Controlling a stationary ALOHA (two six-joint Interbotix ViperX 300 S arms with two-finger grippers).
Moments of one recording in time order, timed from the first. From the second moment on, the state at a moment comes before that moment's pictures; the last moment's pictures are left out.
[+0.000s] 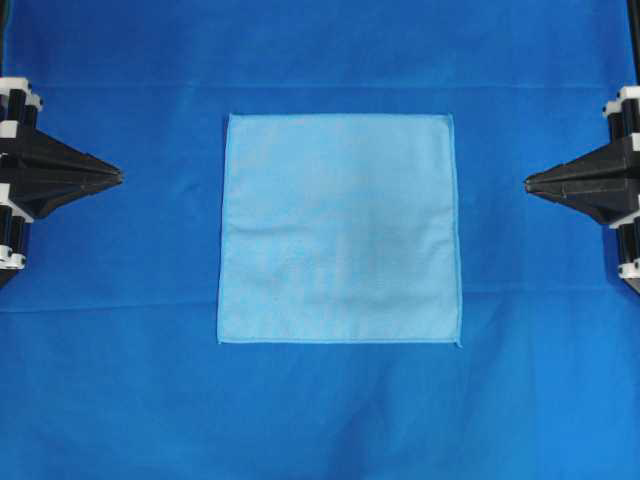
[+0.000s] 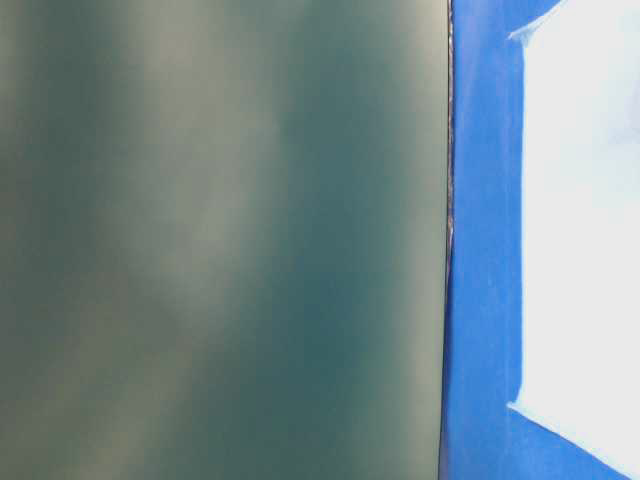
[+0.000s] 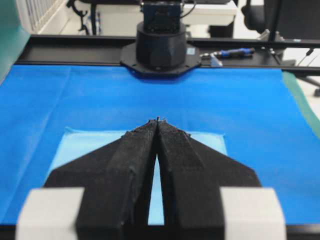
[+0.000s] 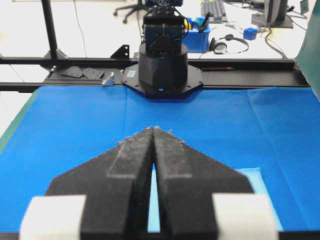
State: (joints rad) left arm 0.00 -0.97 1.18 0.00 -0.29 0.00; right arm 0.00 -0.97 1.19 0.00 -0.29 0.00
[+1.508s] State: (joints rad) left arm 0.43 -0.18 1.04 -0.02 -0.37 0.03; right arm -0.54 -0.19 0.99 -0.05 -0.02 0.02
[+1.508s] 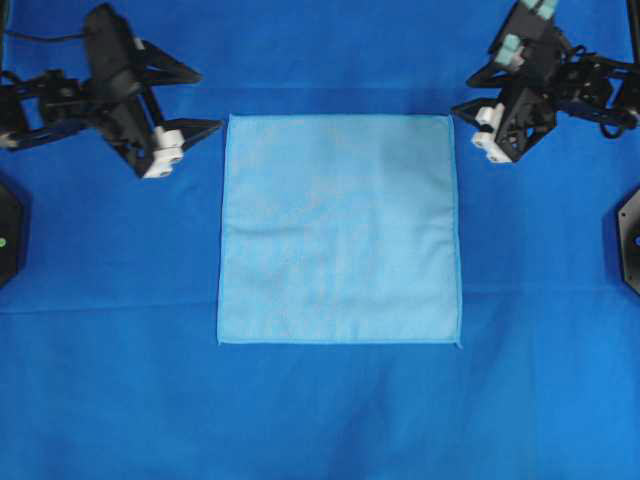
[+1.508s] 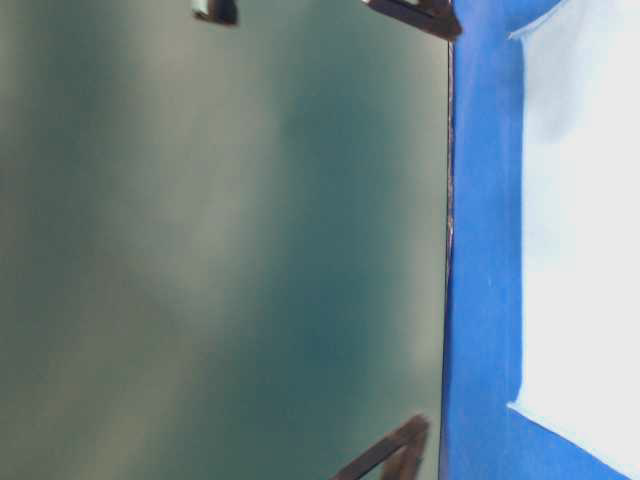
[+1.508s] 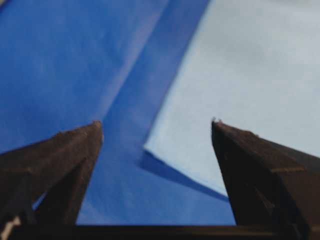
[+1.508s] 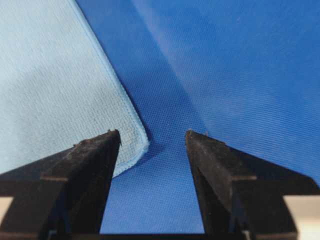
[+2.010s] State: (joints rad) left arm 0.46 0.10 0.94 -0.02 -0.41 0.04; right arm -0.55 0.00 0.94 -0.06 -0.07 0.02
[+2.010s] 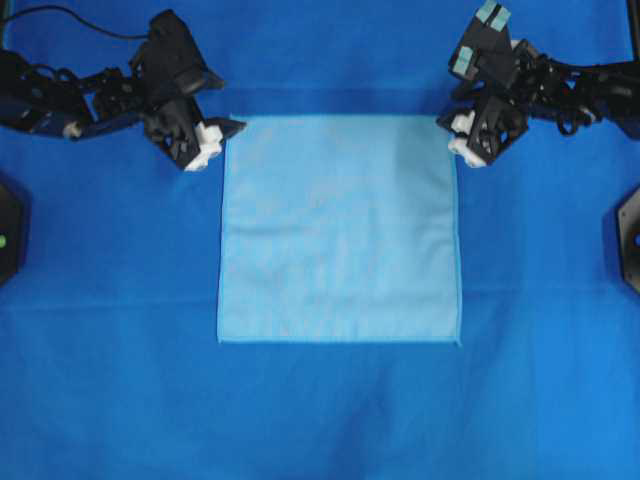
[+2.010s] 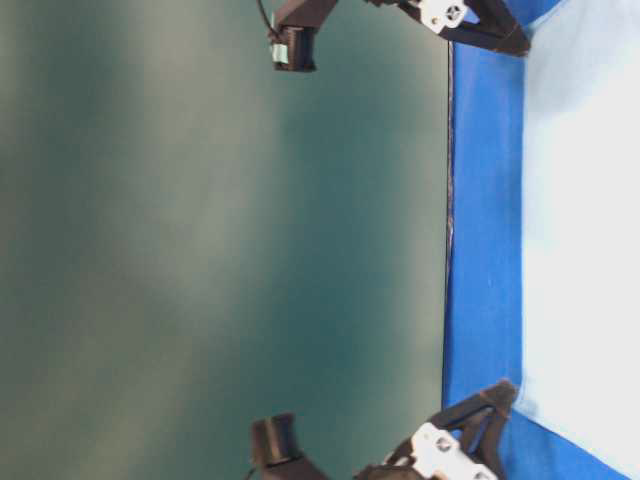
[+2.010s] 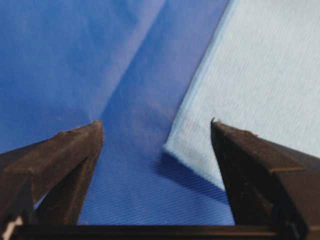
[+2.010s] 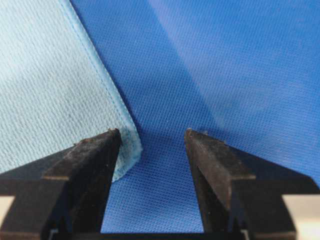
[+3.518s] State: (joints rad) left arm 0.37 -0.02 0.89 -0.02 -0.13 0.10; right arm -0.48 -0.15 0.94 -0.04 0.09 0.03
